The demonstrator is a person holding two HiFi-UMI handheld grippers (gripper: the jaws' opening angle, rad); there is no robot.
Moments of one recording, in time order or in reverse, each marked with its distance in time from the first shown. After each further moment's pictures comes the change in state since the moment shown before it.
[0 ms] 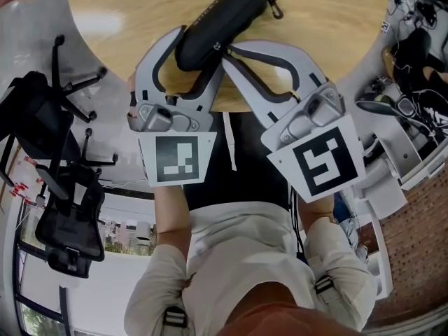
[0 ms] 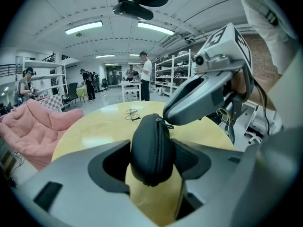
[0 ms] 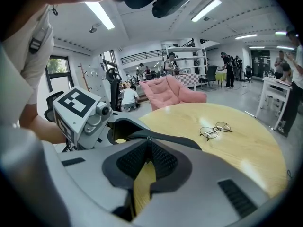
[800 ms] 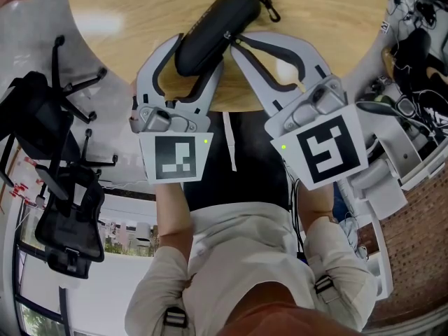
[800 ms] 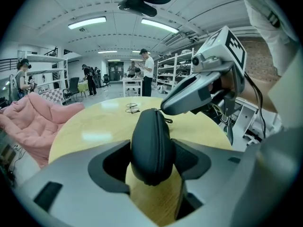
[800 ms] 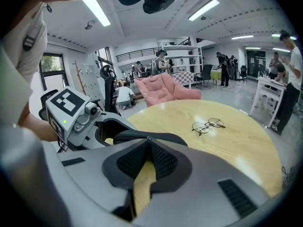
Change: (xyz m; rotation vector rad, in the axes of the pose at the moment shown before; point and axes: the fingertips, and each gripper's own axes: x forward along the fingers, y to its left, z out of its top) left arm -0.005 -0.005 -0.020 -0.044 0.032 -0.006; right arm 0.003 -0.017 -0.007 -0.005 0.005 -0.055
